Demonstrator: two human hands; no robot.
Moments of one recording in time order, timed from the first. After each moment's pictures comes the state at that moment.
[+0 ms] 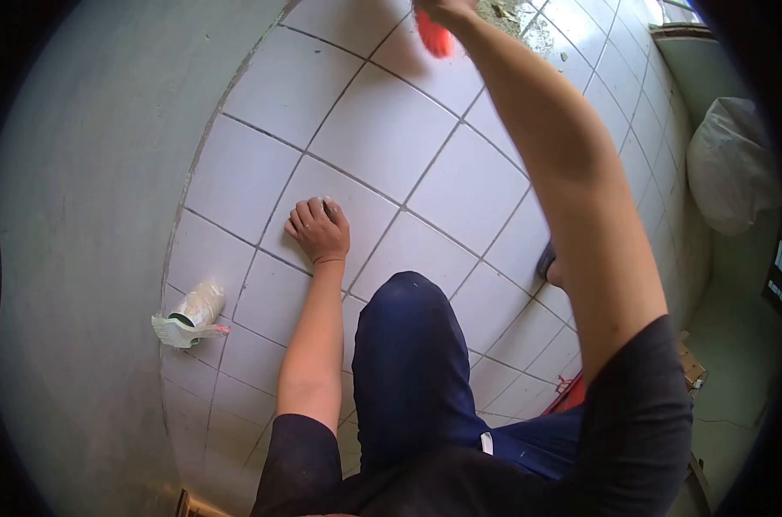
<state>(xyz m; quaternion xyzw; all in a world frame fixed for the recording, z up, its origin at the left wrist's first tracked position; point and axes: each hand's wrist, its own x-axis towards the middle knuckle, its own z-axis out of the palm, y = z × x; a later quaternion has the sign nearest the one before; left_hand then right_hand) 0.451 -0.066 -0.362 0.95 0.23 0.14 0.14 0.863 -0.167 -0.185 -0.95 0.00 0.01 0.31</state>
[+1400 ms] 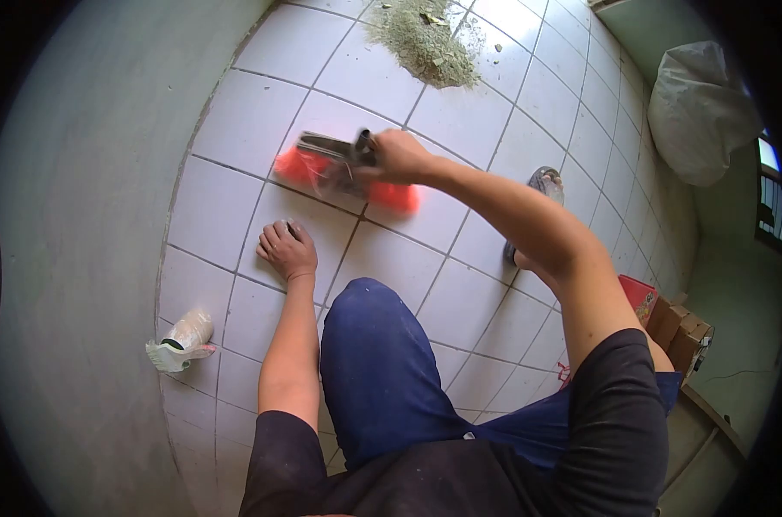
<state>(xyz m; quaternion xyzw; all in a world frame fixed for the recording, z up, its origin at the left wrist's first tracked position) 0.450 -0.070 -0.366 0.95 0.24 0.13 0.13 0.663 -0.285 -0.234 -0.89 -0.27 0.23 0.28</state>
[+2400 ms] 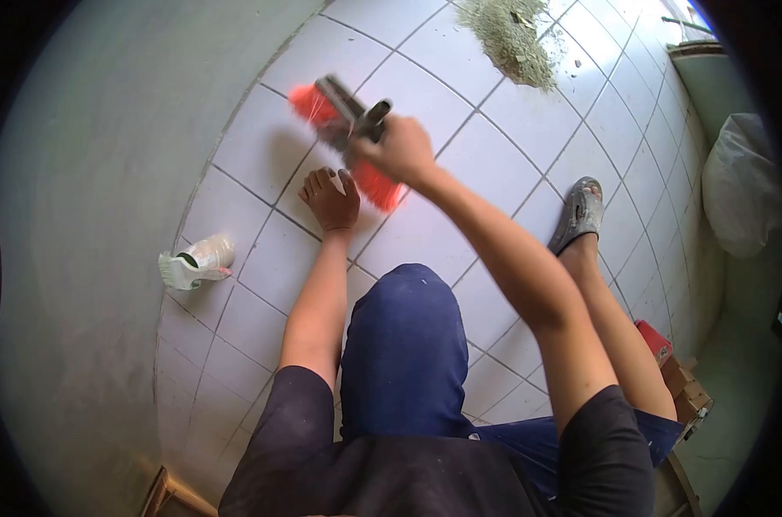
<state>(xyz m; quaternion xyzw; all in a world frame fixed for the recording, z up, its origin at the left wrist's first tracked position) 0.439 -0.066 -0.366 0.92 0.26 0.21 0.20 0.575 -0.184 -0.221 -0.89 -0.18 0.17 0.39</state>
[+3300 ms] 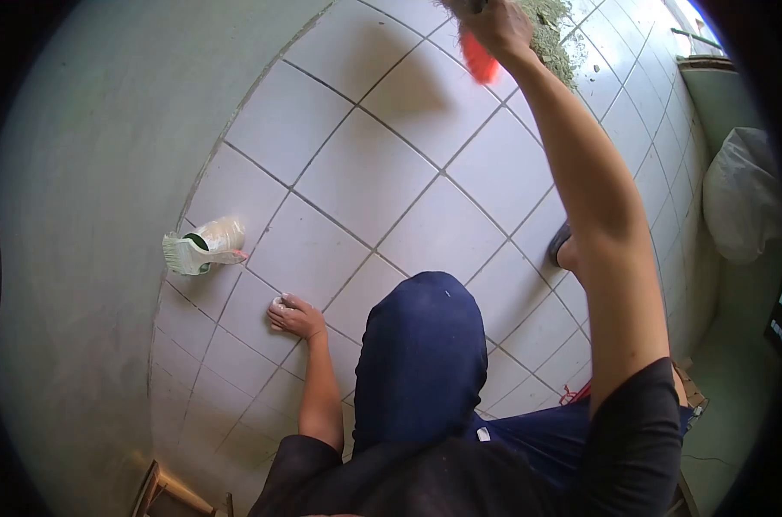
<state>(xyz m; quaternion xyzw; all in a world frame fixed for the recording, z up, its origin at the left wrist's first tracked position) 0.138 -0.032 -0.392 0.81 0.56 0.15 0.06 0.737 -0.177 -0.156 -0.99 -0.08 -0.05 0.14</state>
